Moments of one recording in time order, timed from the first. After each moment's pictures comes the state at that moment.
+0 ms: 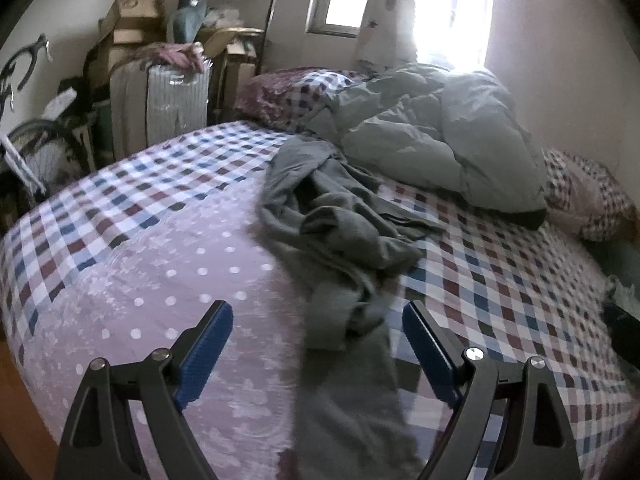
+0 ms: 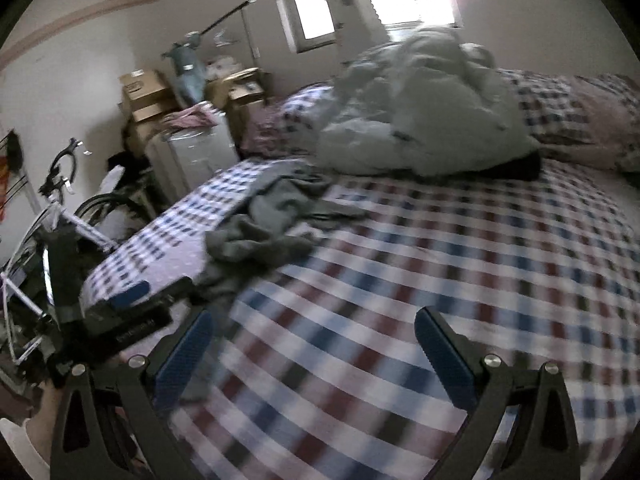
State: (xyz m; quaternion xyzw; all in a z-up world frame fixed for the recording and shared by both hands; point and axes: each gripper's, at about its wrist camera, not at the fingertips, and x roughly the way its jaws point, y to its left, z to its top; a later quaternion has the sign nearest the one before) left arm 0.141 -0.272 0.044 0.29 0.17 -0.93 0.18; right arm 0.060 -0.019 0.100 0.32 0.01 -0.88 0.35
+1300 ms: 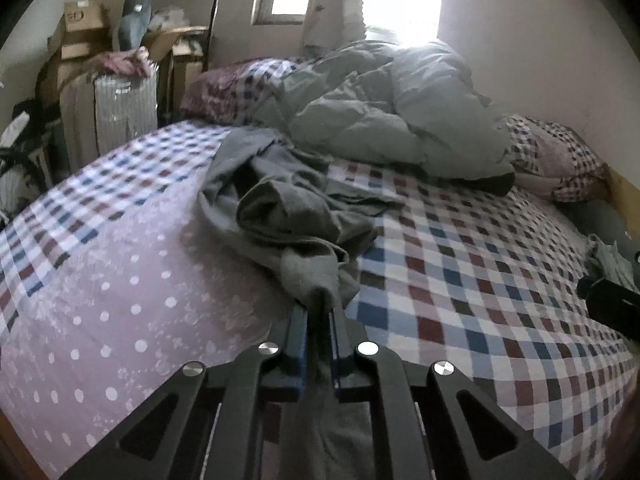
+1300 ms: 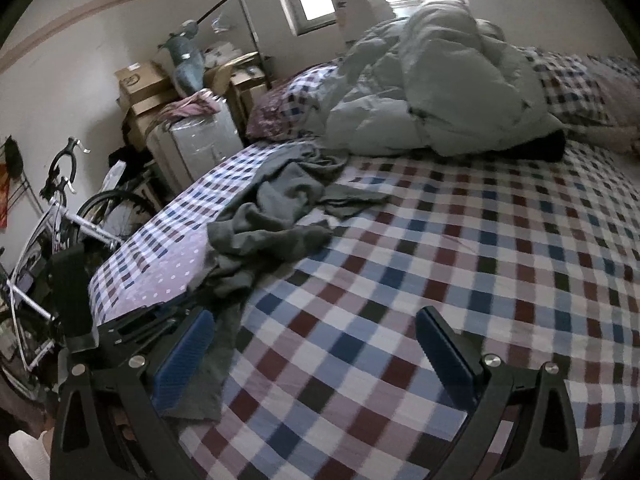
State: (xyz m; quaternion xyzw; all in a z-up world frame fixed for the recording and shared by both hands) left arm 0.105 -0.235 0.034 0.30 0.11 -0.94 0.11; right arm 0.035 -0.030 0.085 0.35 -0.01 -0.87 0.34
